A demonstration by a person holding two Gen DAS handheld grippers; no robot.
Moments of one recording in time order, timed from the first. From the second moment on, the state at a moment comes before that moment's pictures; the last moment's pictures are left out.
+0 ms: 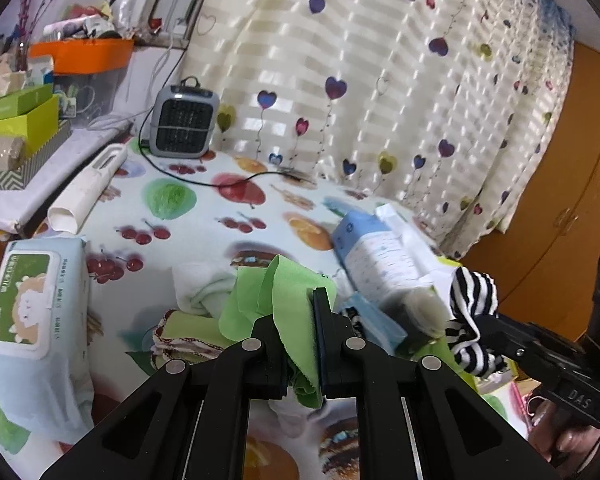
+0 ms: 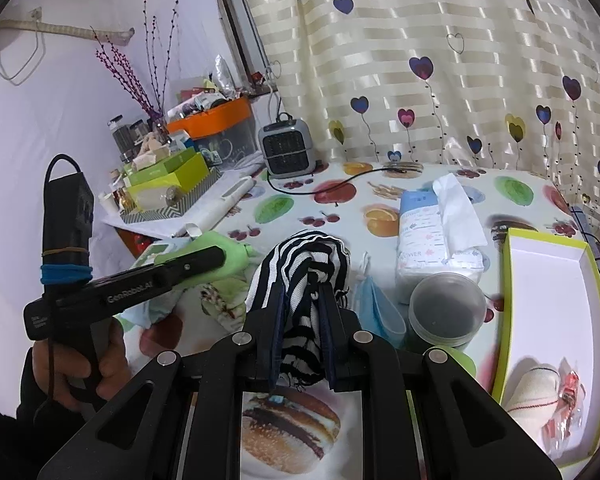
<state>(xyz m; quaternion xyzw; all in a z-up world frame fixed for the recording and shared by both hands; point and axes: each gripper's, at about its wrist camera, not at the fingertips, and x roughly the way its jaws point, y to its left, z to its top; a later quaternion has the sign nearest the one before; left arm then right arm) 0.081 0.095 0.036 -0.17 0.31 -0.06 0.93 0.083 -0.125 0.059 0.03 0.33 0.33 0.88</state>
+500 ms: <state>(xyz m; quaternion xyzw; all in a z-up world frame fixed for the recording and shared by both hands) 0.048 0.060 0.058 -0.15 0.29 -0.10 0.94 0.058 -0.142 0.076 0.04 0.31 0.32 0.89</state>
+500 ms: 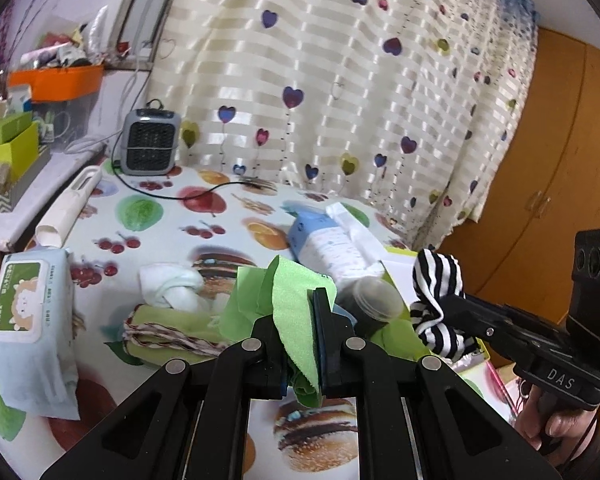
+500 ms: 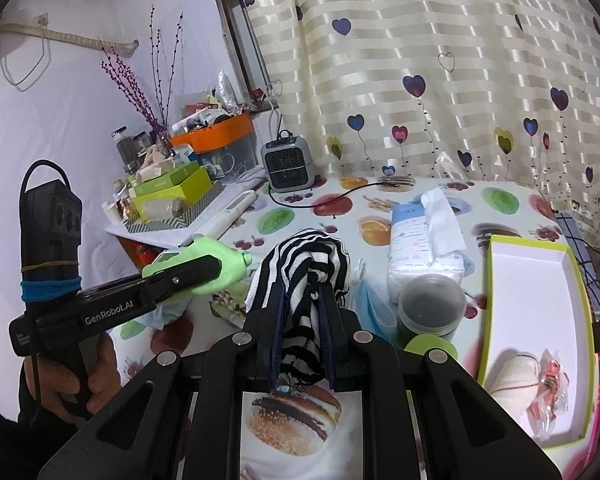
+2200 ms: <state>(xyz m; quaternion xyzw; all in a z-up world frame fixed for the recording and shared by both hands) 0.108 -0.106 0.063 -0.05 0.32 -0.21 0.92 0.089 -0.325 0.053 0.13 0.32 0.14 0.93</state>
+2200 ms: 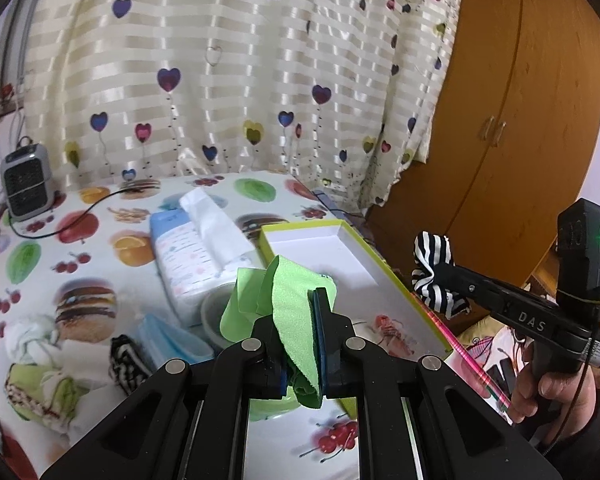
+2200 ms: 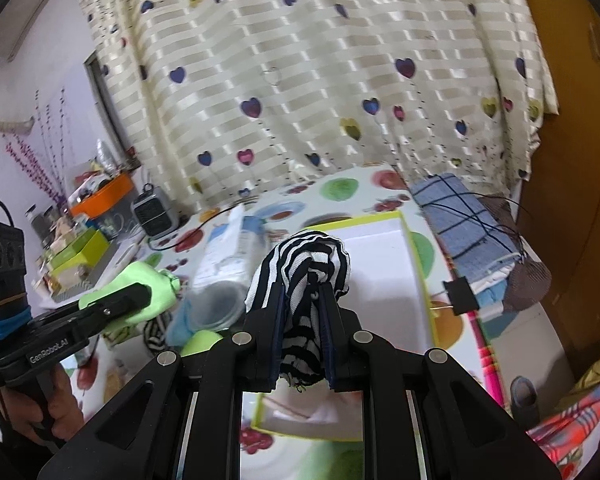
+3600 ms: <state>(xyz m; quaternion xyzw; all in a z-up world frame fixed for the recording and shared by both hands) 0.180 -0.210 0.012 0.00 0.38 -0.24 0.89 0.114 -0.370 0.002 0.13 0.36 0.11 0.92</state>
